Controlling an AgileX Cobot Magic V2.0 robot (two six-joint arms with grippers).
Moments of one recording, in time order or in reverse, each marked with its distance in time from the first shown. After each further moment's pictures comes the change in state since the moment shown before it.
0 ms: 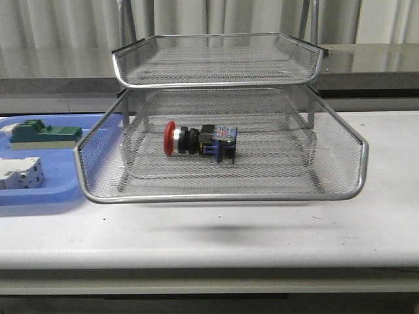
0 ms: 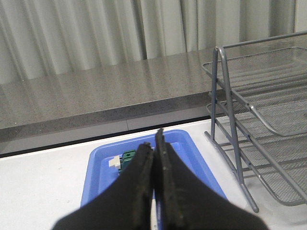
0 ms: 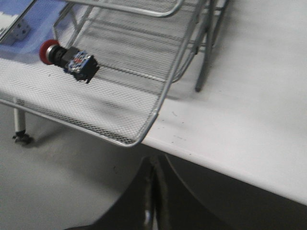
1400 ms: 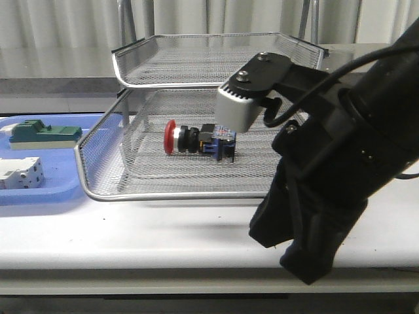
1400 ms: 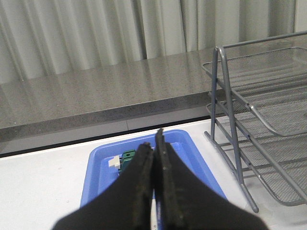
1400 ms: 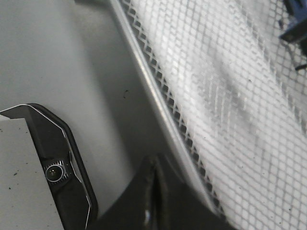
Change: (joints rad) left arm 0.000 0.000 0.000 0.000 0.000 -0.001; right arm 0.593 0.815 -0.005 0.155 -0.572 -0.648
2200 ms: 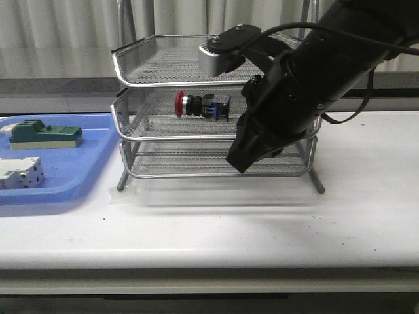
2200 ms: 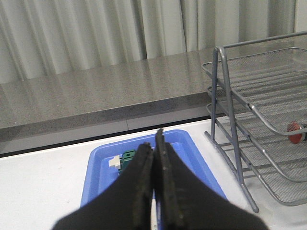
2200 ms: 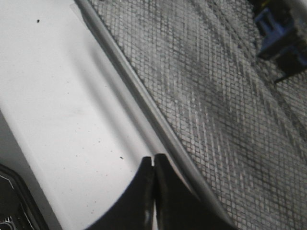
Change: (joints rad) left arm 0.000 0.000 0.000 0.000 -0.002 0.000; right arm -0.136 0.238 -0.329 -0.002 0.003 -0.002
